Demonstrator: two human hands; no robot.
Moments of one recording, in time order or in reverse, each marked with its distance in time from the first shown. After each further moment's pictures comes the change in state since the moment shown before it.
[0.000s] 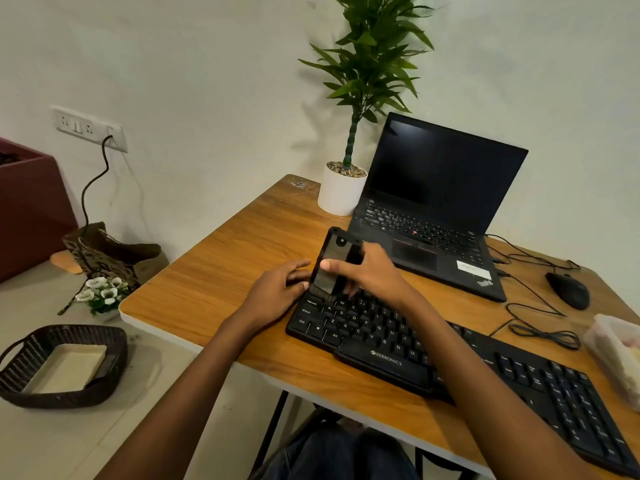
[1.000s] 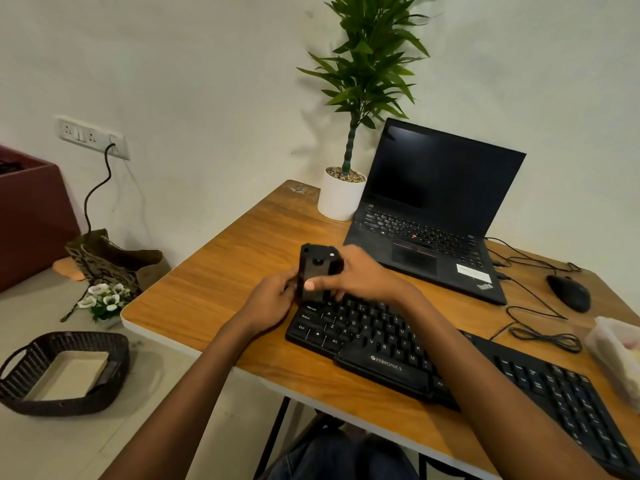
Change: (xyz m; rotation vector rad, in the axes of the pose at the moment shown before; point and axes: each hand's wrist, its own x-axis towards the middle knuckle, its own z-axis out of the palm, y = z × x) left_hand -0.006 0.001 -0.005 0.001 -0.049 0.060; right_hand 0.008 -0.020 0.002 -0.076 -0.294 -0.071
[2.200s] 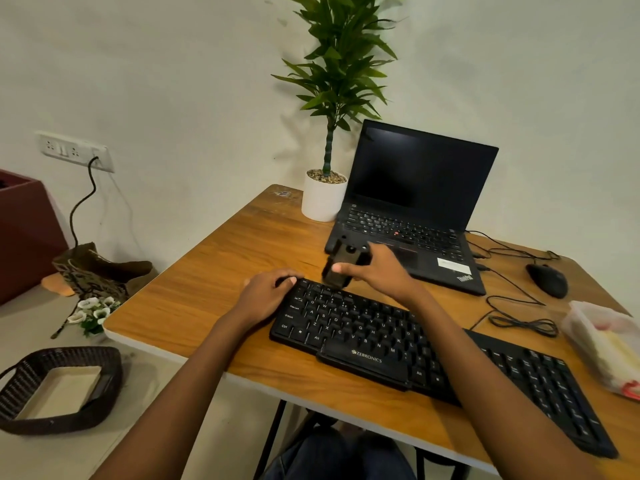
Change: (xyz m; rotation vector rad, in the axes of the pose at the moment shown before) left_hand 0.026 -0.008 0.012 0.133 0.037 -0.052; right_hand -0.030 0.045 -0.032 0.012 0.328 0.138
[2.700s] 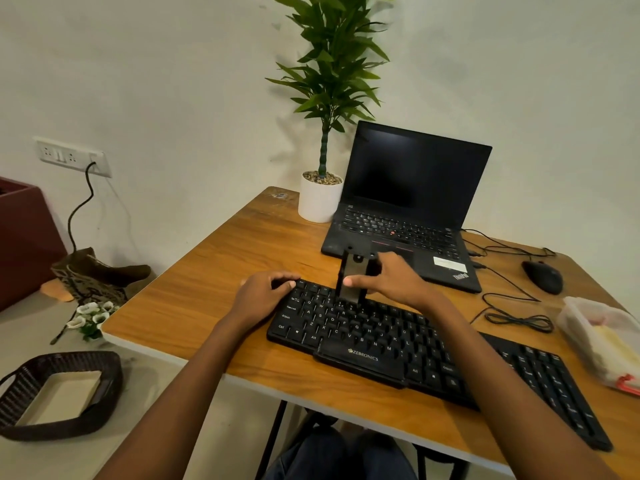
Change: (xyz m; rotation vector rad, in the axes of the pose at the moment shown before) left_hand 0.001 0.002 0.005 -0.034 0.078 -0.038; right_hand -0.023 0.005 -0.021 -0.042 -0.077 0.035
